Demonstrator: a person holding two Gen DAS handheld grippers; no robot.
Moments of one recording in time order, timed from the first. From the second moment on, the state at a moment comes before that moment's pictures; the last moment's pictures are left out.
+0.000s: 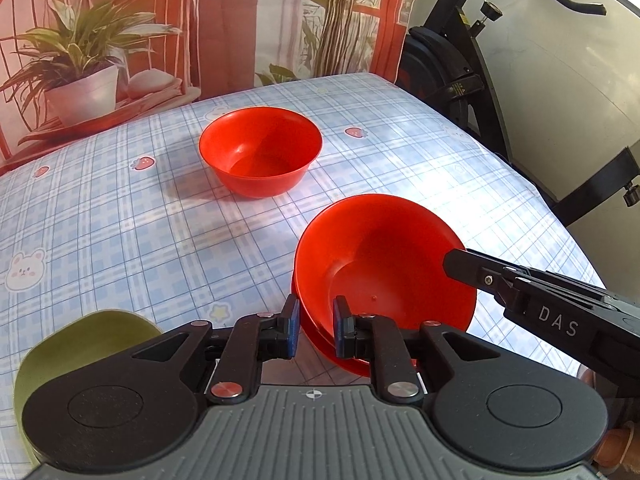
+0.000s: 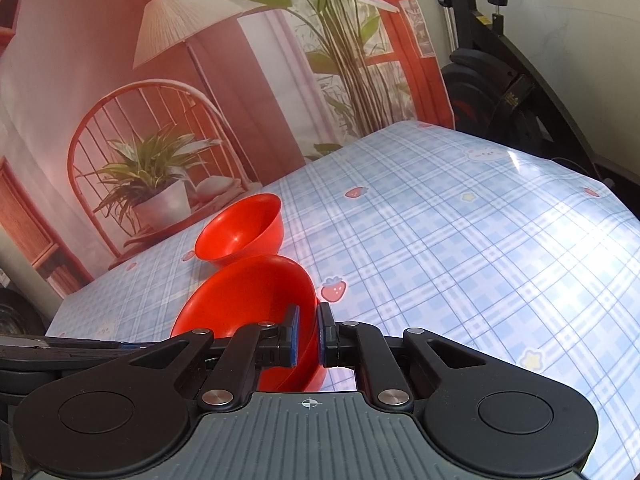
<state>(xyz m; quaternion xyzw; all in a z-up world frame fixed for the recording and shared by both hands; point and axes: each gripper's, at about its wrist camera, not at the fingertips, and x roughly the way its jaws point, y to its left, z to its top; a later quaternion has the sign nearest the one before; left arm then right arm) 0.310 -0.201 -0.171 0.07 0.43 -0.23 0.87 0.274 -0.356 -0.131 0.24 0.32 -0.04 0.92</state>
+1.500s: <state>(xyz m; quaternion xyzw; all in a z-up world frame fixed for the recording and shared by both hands) 0.447 -0.164 -0.183 -0.09 0.42 -0.19 0.88 0.451 -0.367 -0.124 0.13 0.37 0.05 0.92</state>
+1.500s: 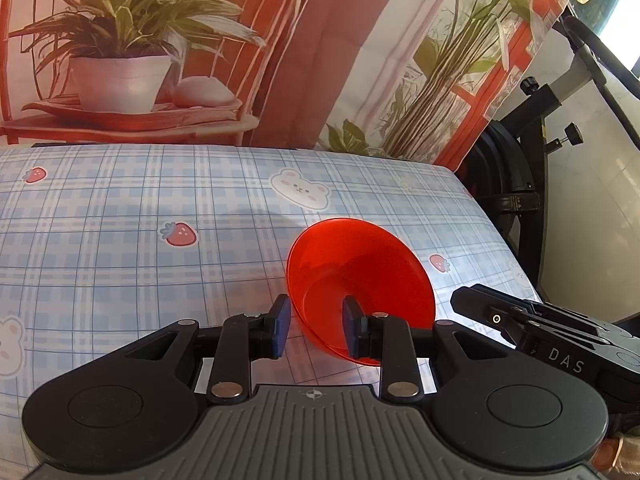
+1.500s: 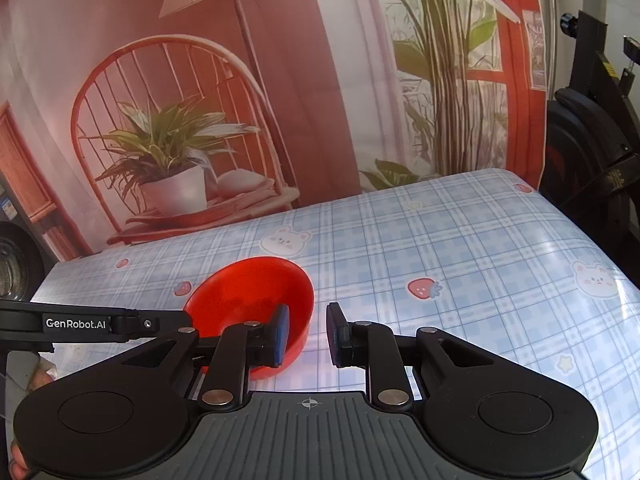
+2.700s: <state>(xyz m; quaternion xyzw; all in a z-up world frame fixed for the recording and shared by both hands) 0.408 -0.157 -0.148 -0.08 0.38 -0.23 0.89 0.433 -0.359 -0.090 0.16 0.35 0.05 0.92</state>
